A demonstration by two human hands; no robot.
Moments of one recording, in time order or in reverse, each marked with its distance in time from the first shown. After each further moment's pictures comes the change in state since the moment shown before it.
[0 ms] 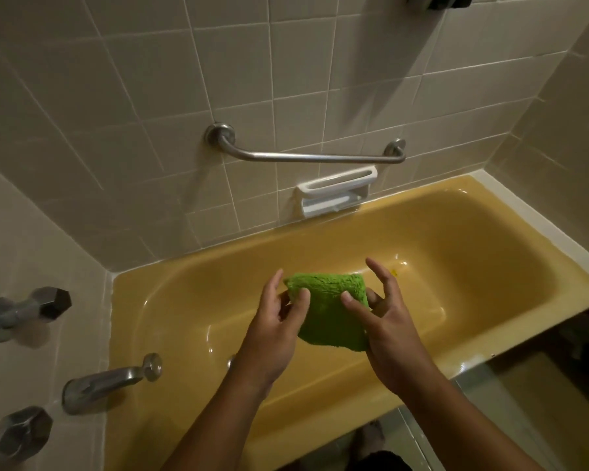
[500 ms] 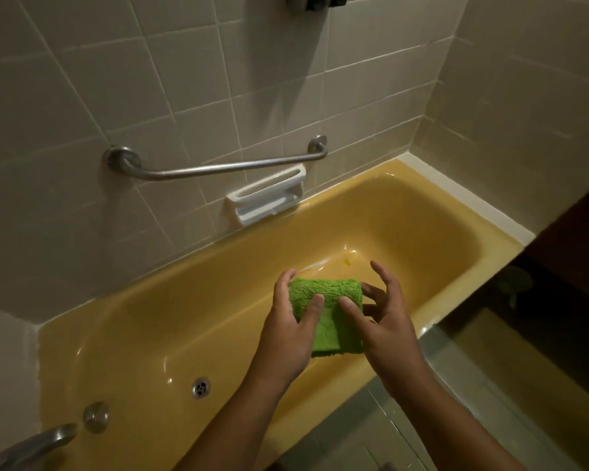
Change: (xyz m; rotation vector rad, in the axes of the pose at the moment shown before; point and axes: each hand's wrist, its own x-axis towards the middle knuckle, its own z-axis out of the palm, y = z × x) left_hand 0.013 -0.005 0.131 0.218 -0.151 0.082; right_hand -0.028 -0.020 -0.108 -0.265 0.317 -0.168
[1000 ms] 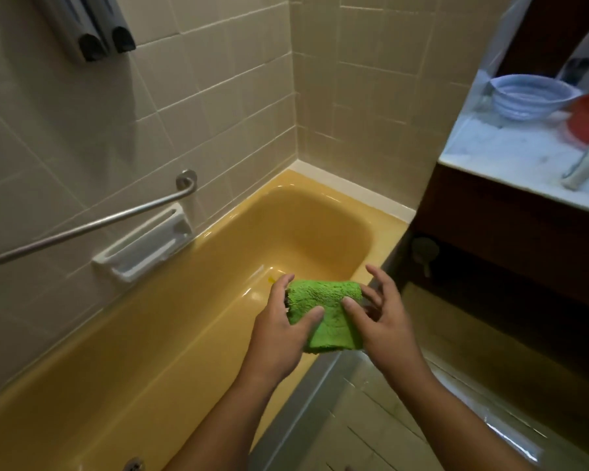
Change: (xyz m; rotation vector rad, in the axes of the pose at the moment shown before) left_hand 0.041 0.040 0.250 0.297 -0.253 0.124; right_hand 0.026 0.014 -0.261 0.009 0.314 -0.044
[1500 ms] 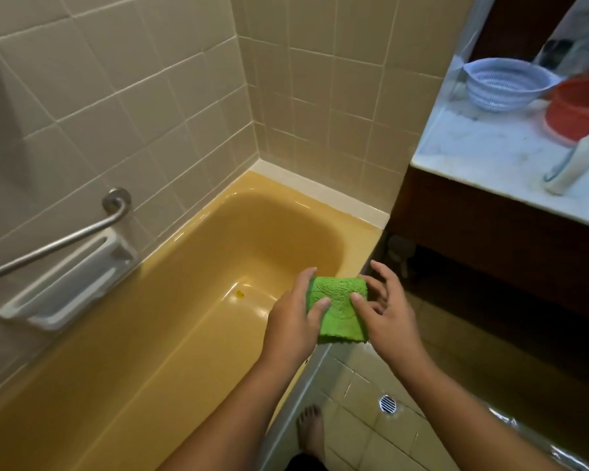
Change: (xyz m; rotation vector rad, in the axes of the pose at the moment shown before) left_hand 0.164 0.015 0.117 0.330 -0.084 0.136; right_hand 0.152 0.025 -0.080 -0.077 0.111 0.060
